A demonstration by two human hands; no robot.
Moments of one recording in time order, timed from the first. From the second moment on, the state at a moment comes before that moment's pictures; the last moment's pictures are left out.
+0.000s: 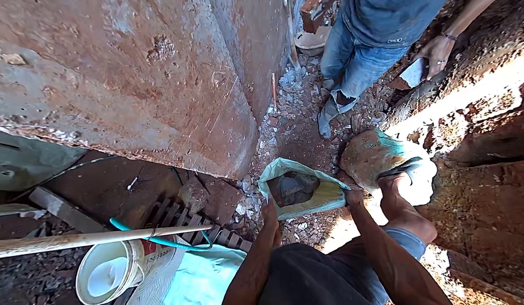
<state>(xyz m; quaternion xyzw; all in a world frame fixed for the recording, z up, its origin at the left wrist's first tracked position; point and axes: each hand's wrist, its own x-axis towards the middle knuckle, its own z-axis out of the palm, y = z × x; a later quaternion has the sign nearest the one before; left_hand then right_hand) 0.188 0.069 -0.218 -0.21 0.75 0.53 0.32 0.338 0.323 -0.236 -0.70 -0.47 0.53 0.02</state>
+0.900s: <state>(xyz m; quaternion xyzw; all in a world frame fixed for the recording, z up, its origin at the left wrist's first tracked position) 0.183 0.071 -0.221 -0.25 0.73 0.55 0.32 0.345 0.346 -0.232 -0.66 -0.62 0.42 -0.08</state>
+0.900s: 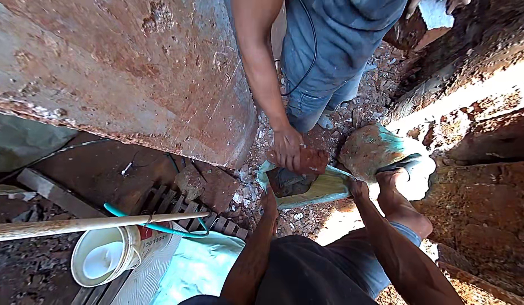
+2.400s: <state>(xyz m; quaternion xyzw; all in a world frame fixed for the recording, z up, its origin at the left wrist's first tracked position) 0.175 0.062 -0.225 -0.26 0.72 0.58 0.27 0.309 0.343 -0.213 -0.58 -0.73 0.32 -0.18</state>
